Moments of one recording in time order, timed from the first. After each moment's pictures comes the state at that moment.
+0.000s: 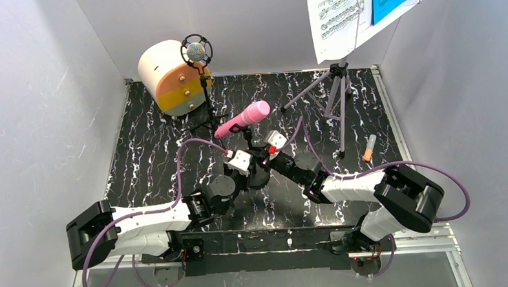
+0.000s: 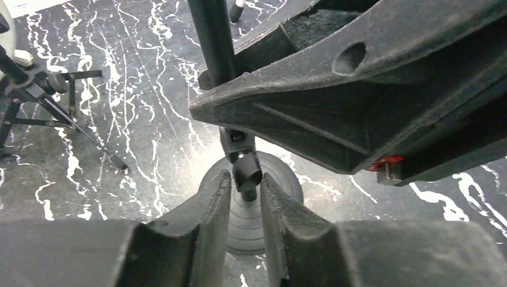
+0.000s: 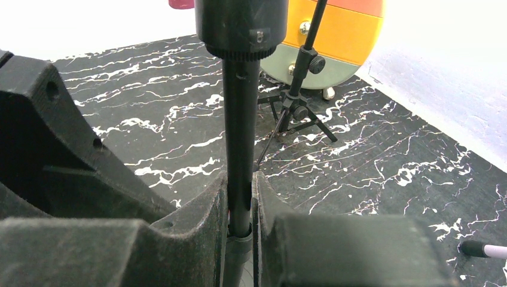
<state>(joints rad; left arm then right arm) -1.15 1.11 0.42 0.47 -0.64 -0.07 0.98 1.45 0.51 1.01 -0.02 -0.11</state>
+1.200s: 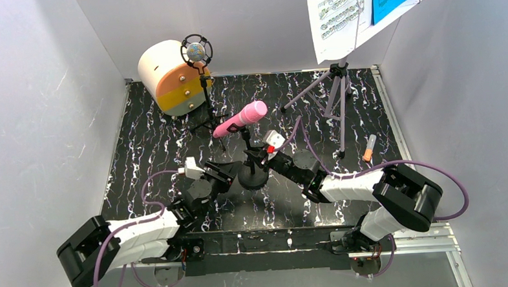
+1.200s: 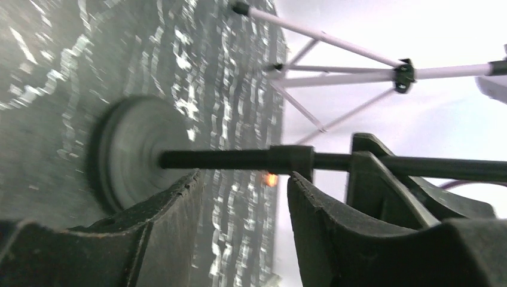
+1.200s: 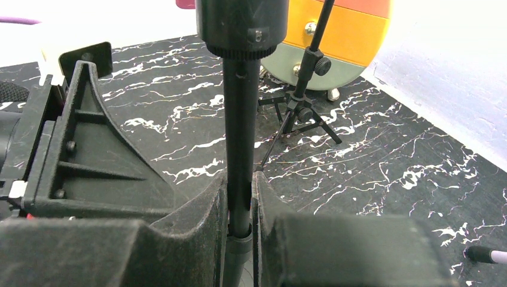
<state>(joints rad) -0.91 1.01 0.14 0.66 -0.47 -1.44 0.98 1.46 0.53 1.00 -0.02 -0.11</state>
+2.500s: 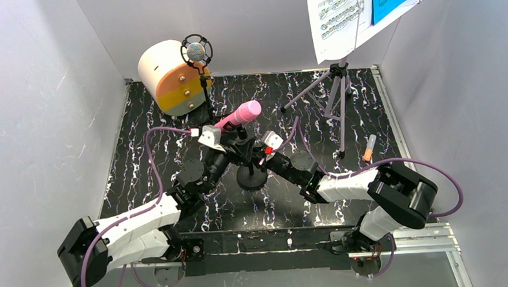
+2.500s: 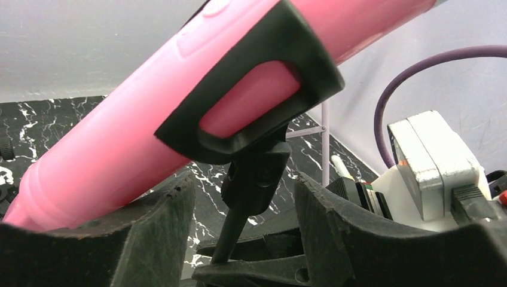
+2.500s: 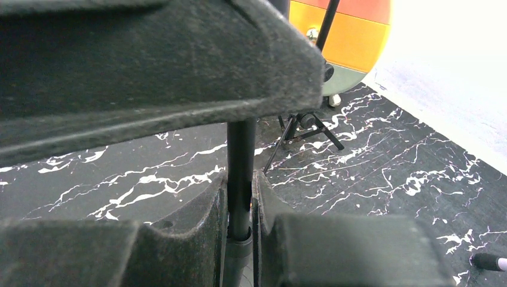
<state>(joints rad) -0.89 0.99 0.48 0.71 -0.31 -0.25 1.00 1.49 0.53 1.04 -0.01 -0.11</state>
